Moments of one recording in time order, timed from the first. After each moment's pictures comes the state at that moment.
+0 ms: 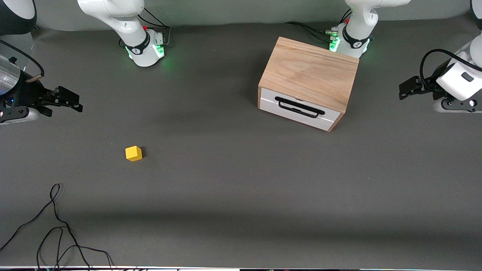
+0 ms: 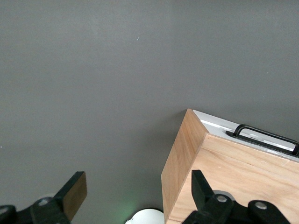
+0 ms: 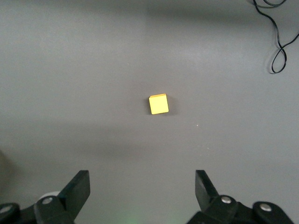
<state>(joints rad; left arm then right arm) -0.04 -0.07 -0.02 -1.72 0.00 1.53 -0.02 -0.03 -0.03 0.05 -1.66 0.04 1.59 -0.07</state>
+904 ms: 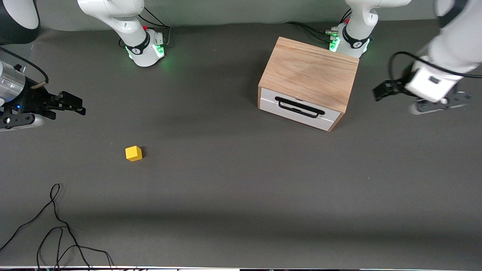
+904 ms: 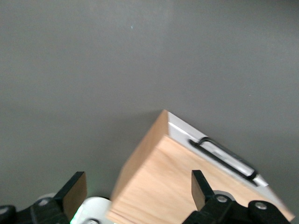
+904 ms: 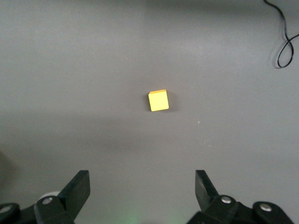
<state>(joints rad) -0.12 -0.05 -0.14 -1.72 -0.01 1.52 -0.53 -0.03 0.01 0.05 -1.66 0.04 1.59 -0.07</state>
